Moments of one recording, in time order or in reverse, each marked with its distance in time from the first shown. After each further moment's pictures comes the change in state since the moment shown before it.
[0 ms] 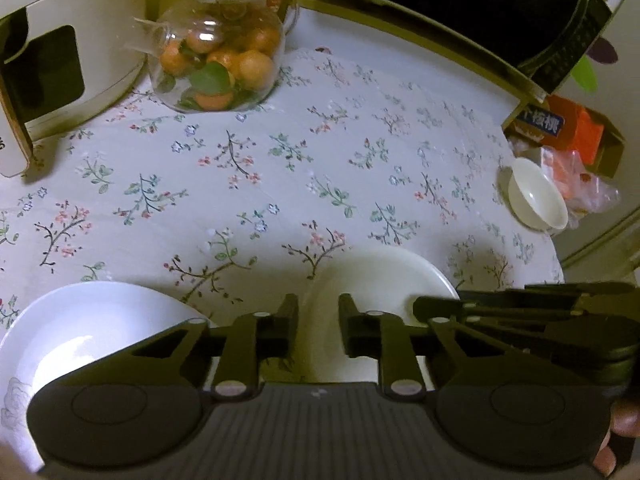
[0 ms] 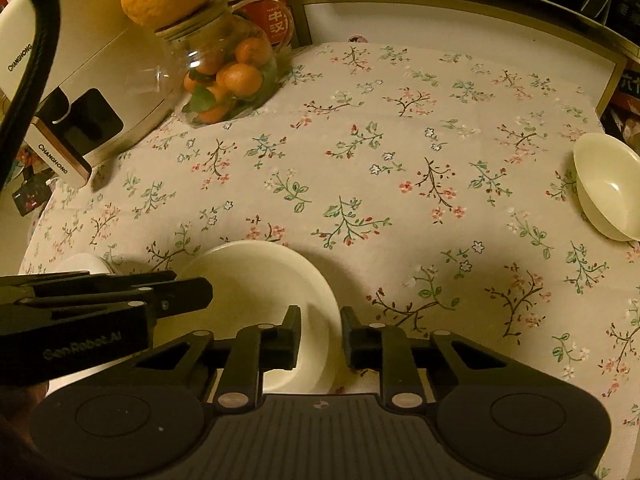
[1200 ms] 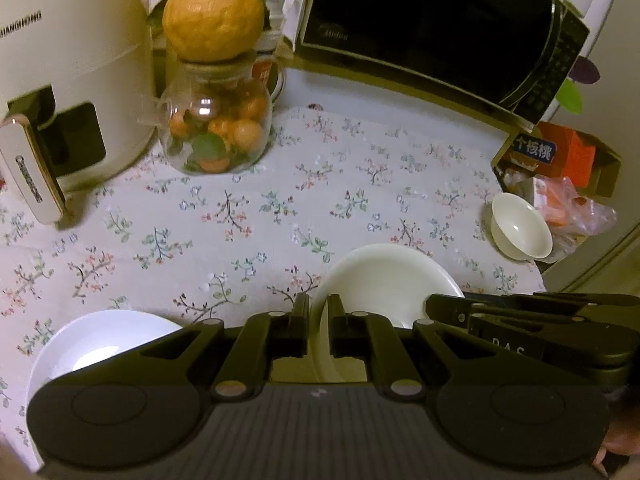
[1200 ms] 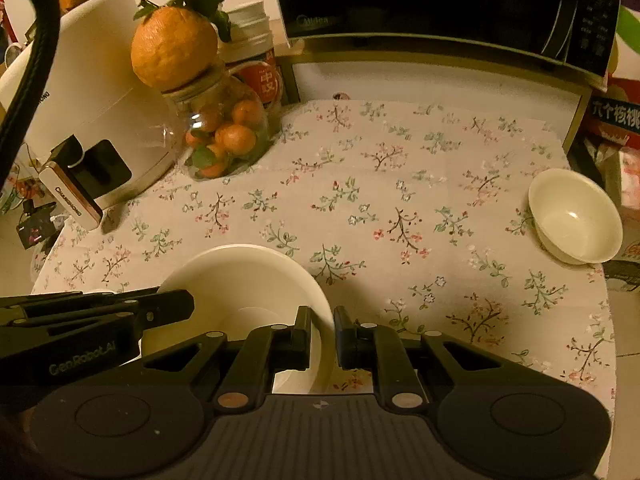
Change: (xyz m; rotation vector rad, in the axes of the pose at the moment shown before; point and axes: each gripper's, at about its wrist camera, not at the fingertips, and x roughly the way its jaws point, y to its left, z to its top) left arm -0.046 -0.034 0.002 0.024 -0.144 0.064; right arm -0.046 -0.005 -0.003 0.020 -0.166 -0.035
